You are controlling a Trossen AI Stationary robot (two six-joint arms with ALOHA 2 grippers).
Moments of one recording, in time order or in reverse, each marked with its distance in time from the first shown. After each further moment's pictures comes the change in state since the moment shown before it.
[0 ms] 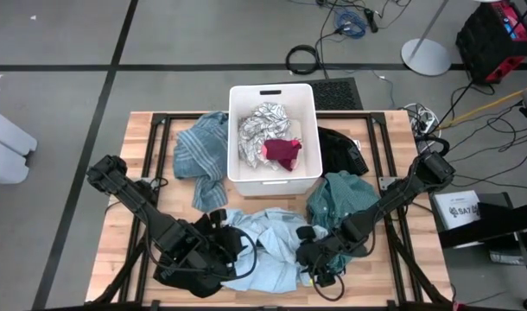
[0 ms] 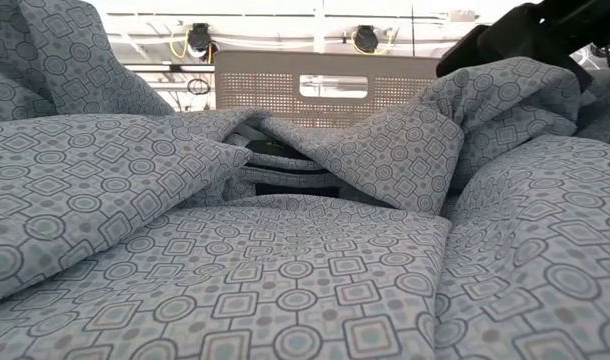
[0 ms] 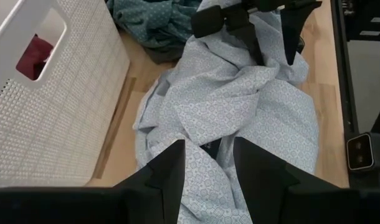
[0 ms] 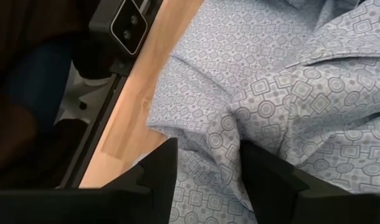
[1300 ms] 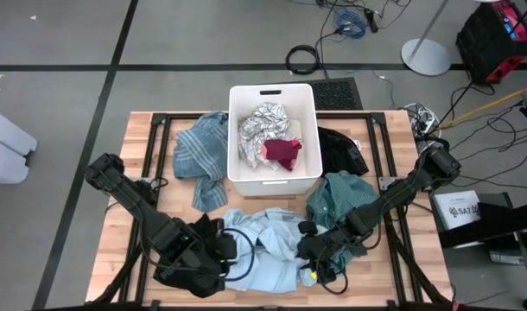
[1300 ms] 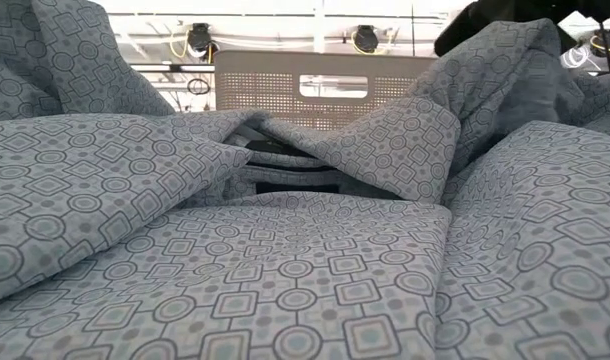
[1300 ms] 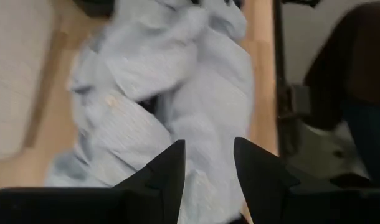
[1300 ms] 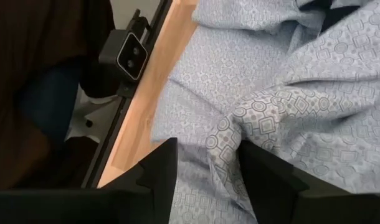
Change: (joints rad) left arm -0.012 -0.026 0.001 -0.018 0.264 -0.046; right arm -0.020 -0.075 0.000 -0.021 0.005 0.029
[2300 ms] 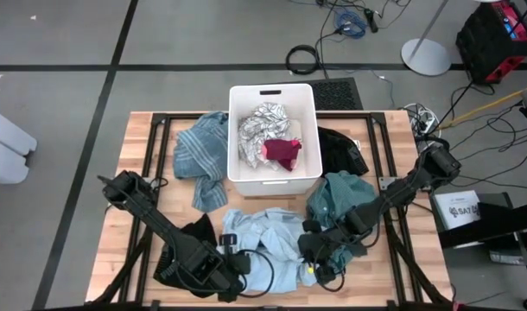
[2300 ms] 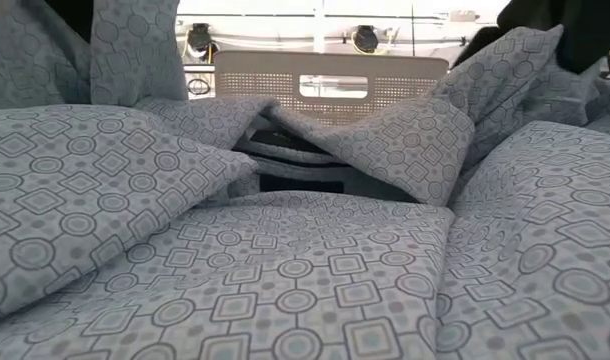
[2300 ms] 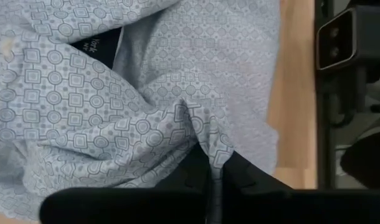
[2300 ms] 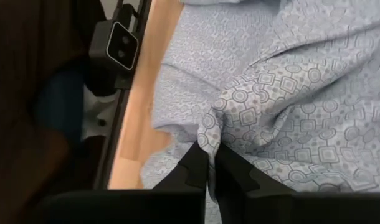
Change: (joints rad) left arm 0.005 0.243 -0.003 0.045 0.093 0.040; right arm -0.005 -0.009 0.000 -0.066 -0.035 0.138
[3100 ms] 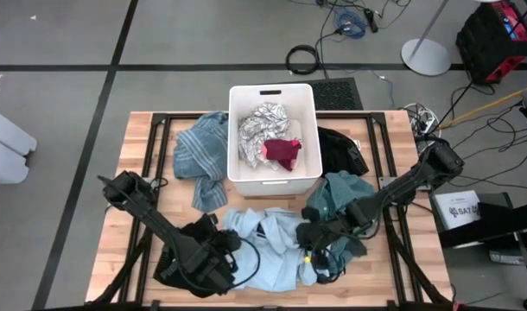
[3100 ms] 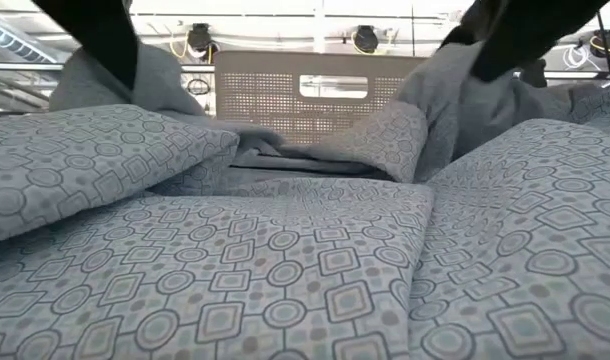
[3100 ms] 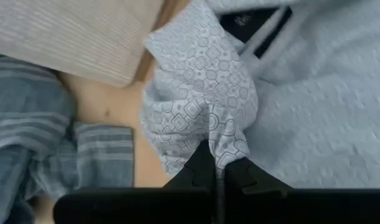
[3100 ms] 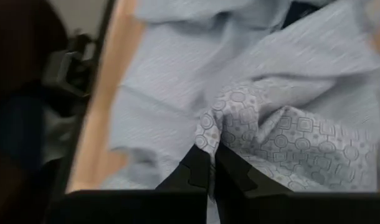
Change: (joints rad) left arm -0.013 0.000 0.006 -0.389 -0.328 -0.389; right arm -0.054 -0.047 0.000 -0.037 0.092 -0.030
